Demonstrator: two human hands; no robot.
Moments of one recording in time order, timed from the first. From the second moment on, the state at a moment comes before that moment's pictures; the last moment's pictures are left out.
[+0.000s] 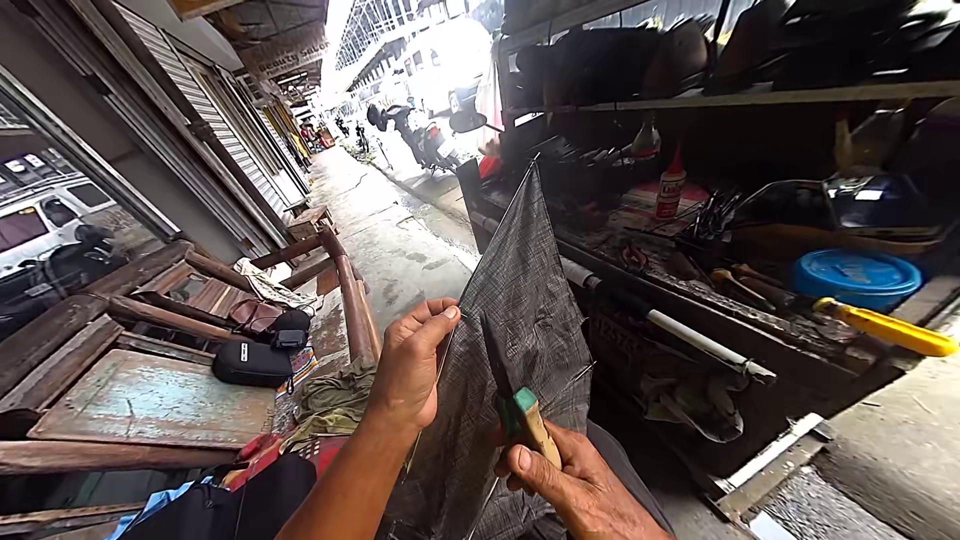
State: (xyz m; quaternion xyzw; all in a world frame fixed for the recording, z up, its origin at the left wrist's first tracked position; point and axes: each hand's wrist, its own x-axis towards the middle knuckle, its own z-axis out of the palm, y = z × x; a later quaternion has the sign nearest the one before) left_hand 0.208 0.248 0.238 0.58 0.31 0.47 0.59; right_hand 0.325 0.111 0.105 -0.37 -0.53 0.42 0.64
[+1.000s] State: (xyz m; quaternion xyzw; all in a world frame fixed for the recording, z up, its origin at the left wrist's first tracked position) left_hand 0.207 0.246 0.237 0.55 0.28 0.45 0.64; right_hand 0.346 0.096 0.133 -0.40 -0.53 0.50 0.56
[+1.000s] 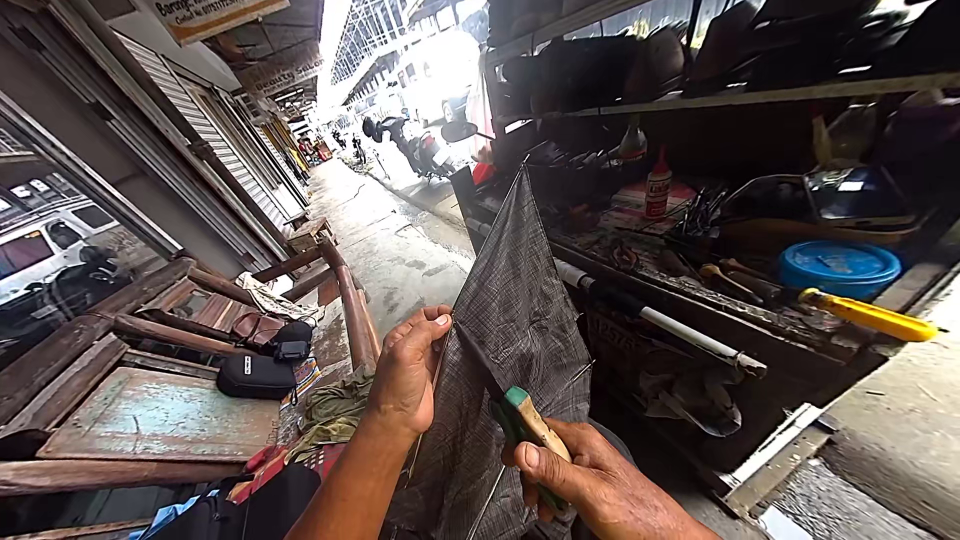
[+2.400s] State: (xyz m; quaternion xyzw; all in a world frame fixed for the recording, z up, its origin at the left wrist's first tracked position) left_hand 0.208 0.251 0.233 0.57 0.26 0.47 0.63; right_hand 0.367 0.103 0.115 -0.18 -0.49 0.60 0.60
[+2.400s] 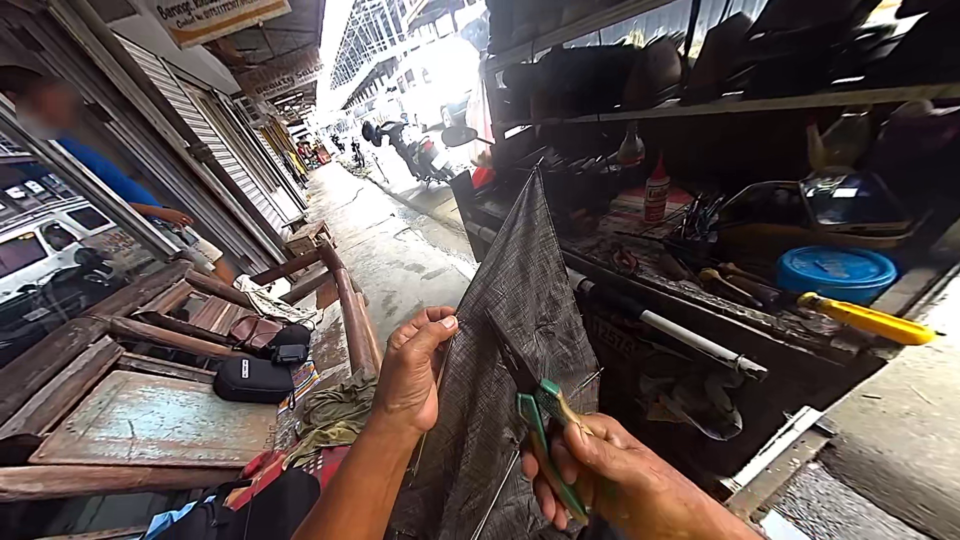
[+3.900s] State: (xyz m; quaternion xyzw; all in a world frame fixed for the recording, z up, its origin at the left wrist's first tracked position) left_hand 0.208 0.247 0.230 0.55 0.24 0.47 0.65; right_hand 0.346 0.094 0.133 -0.08 -0.35 0.74 0.57
